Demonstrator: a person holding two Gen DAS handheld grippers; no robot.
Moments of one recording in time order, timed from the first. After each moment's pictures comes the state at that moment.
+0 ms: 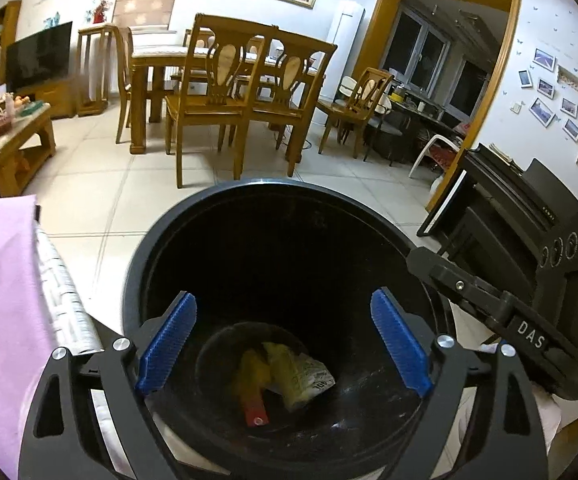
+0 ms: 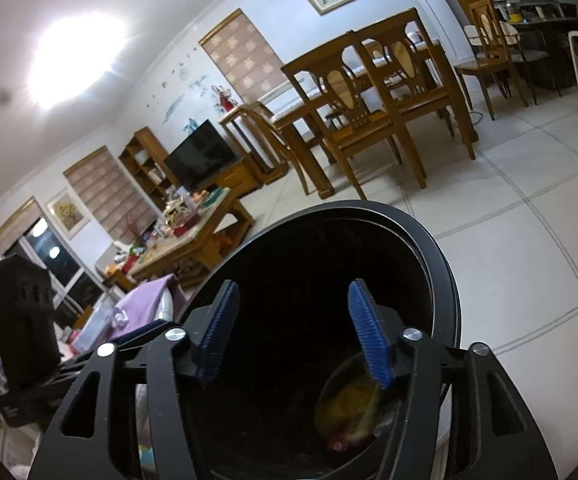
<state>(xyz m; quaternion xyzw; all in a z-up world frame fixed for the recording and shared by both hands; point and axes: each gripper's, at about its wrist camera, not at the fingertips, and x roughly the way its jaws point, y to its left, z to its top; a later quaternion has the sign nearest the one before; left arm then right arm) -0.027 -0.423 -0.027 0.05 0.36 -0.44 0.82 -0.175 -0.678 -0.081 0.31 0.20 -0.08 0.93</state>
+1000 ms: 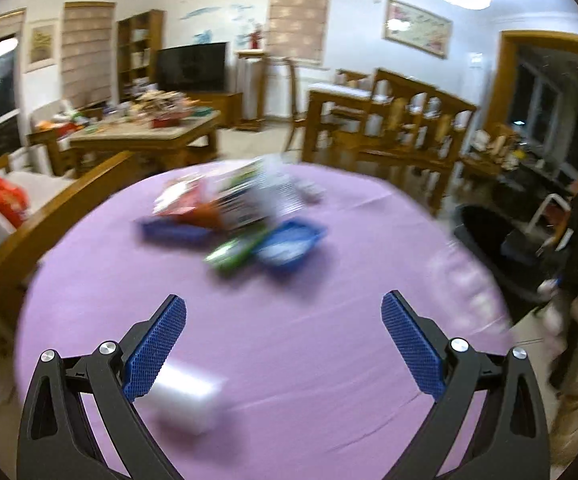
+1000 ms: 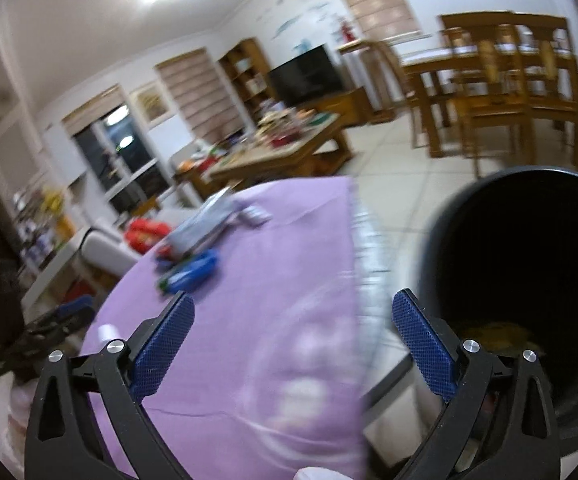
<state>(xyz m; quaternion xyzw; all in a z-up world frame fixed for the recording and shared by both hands) -0.031 -0.069 0.006 0.03 0.33 -0.19 0.92 -0.088 -0.450 -0.032 0.20 0.29 0.13 0.93</state>
